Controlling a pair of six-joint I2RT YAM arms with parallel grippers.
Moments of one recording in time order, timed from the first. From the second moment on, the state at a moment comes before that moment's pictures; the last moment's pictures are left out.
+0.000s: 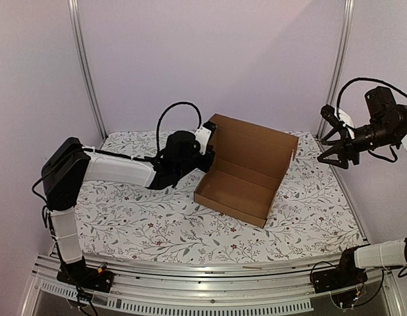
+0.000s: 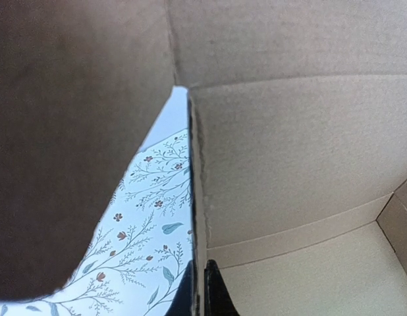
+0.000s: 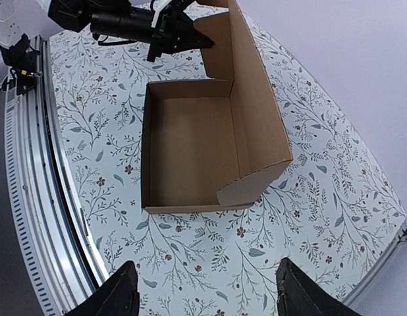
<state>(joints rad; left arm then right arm) -0.85 1.94 1.25 0.44 -0.32 0.08 0.07 1.14 1.49 -1.30 -0.65 -0.80</state>
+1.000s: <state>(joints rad) -0.85 1.99 1.23 0.49 -0.28 -0.05 0.03 1.62 1.32 -0.84 -0.86 -1.24</state>
